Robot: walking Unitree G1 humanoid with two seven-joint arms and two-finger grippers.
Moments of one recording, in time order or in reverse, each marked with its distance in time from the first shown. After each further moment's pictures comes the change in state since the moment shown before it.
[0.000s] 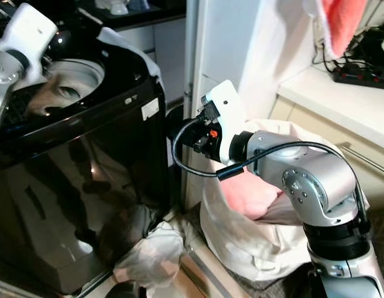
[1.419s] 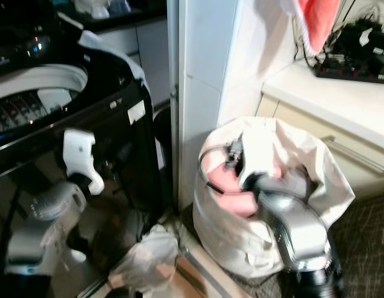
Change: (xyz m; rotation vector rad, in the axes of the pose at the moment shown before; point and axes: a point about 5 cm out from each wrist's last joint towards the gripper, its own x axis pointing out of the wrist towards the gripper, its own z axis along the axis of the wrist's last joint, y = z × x) left arm -0.093 -0.186 -0.064 -0.652 -0.111 -0.176; right arm -0.010 -0.027 -0.105 0.108 0.033 -0.625
